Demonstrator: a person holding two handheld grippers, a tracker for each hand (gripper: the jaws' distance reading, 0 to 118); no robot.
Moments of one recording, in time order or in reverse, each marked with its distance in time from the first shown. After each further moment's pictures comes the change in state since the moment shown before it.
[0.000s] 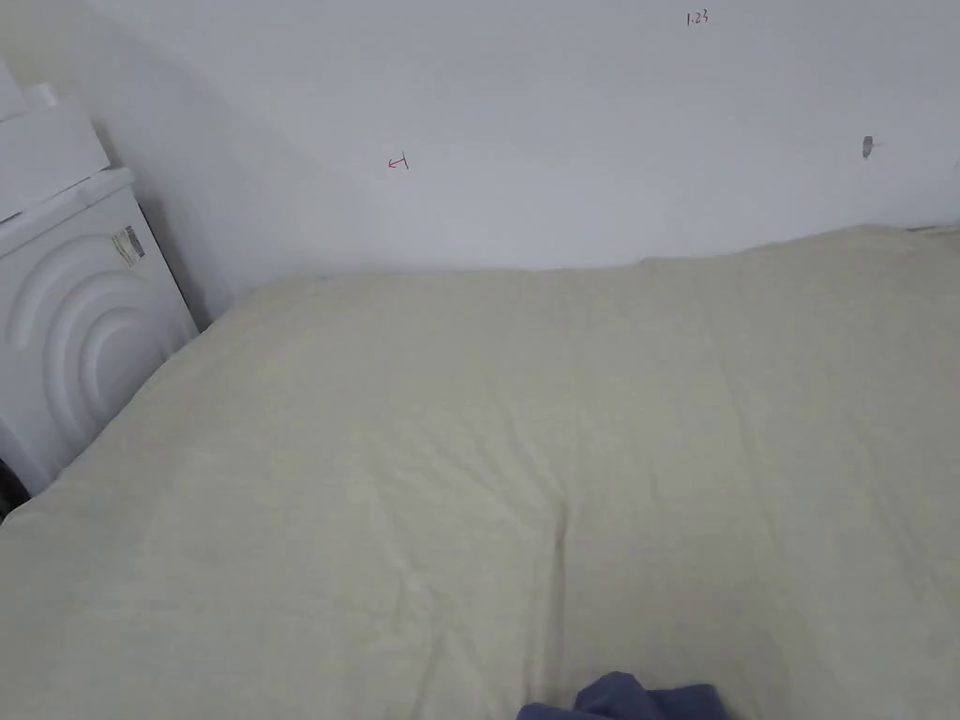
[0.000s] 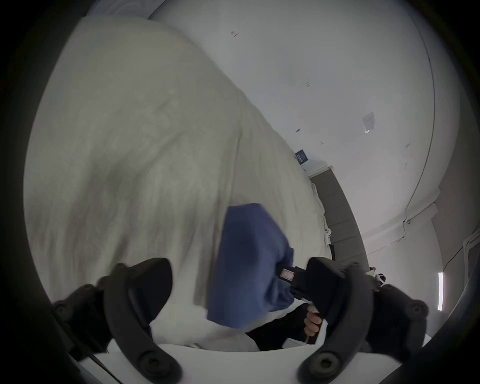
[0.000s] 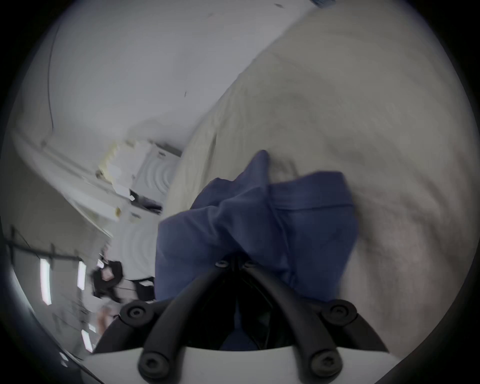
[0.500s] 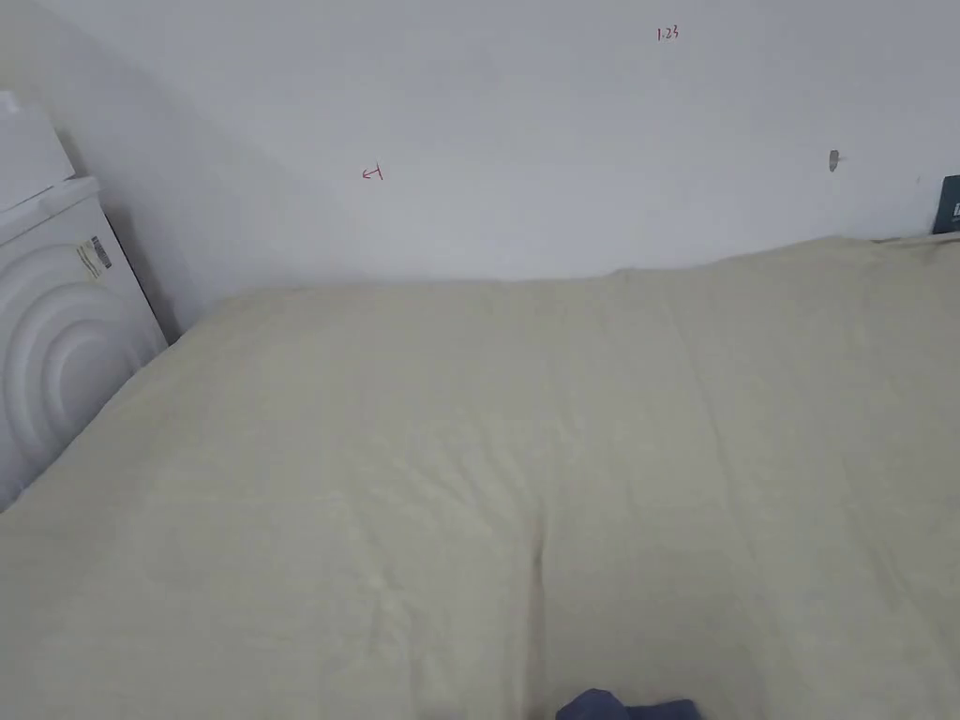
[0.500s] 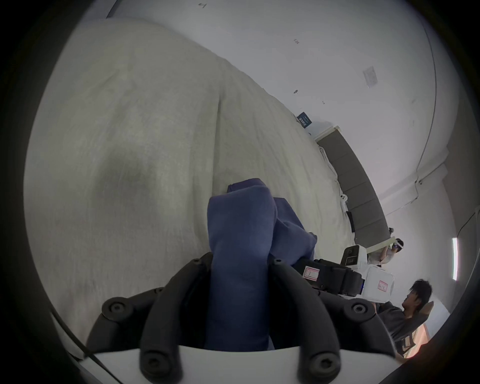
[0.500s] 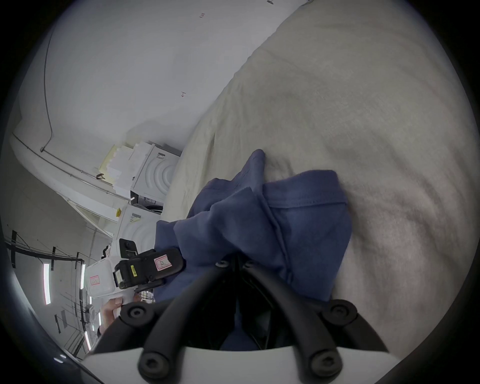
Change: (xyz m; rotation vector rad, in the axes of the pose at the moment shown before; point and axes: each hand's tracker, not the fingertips) left arm 0.036 0.007 -0.067 -0.166 0.063 -0.159; right arm -0.019 0.000 0.004 -0.017 -0.060 0.090
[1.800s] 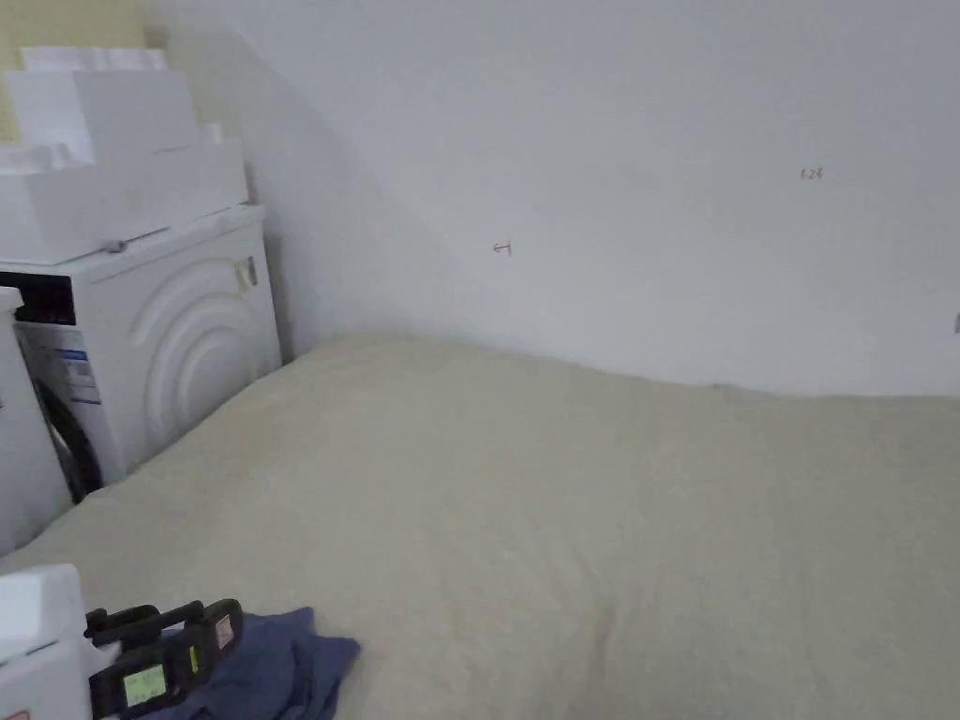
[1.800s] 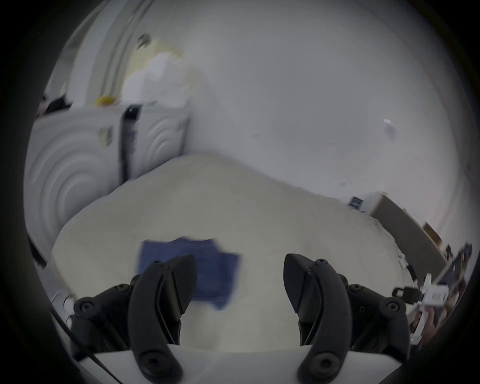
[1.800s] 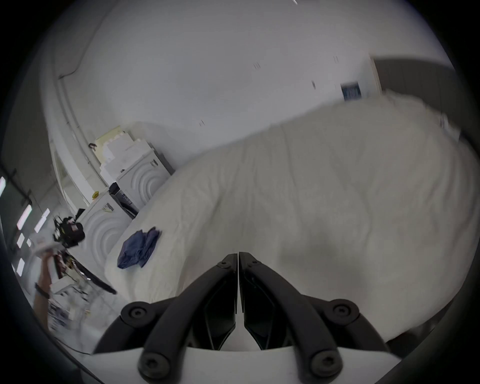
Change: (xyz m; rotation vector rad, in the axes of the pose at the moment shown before) left arm 0.041 0.035 0.283 0.658 0.406 -0.293; right arm -0.122 0.030 0.137 0.344 -0.263 0.504
